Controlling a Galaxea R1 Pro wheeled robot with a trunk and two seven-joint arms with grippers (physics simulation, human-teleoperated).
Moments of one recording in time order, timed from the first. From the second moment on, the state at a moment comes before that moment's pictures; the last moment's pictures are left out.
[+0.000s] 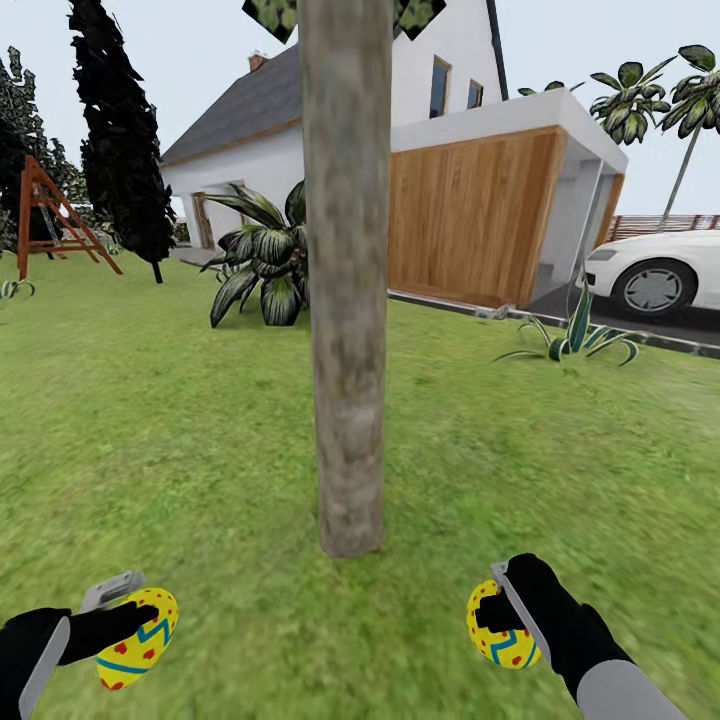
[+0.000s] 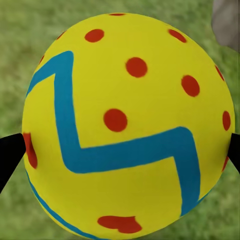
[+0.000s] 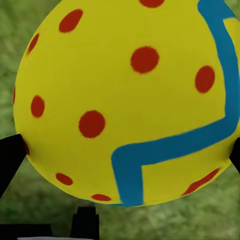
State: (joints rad) left arm -0.36 0.31 0.30 -0.89 0.17 0.76 -0.23; right arm -0.54 -0.10 0.16 -0.78 -0.02 0.98 0.03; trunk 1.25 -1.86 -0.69
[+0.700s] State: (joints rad) left arm -0.36 0.26 0.30 -0.88 0.17 0.76 -0.22; right arm -0.54 -0.20 0.15 -0.75 -0.01 0.98 0.11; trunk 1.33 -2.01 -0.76
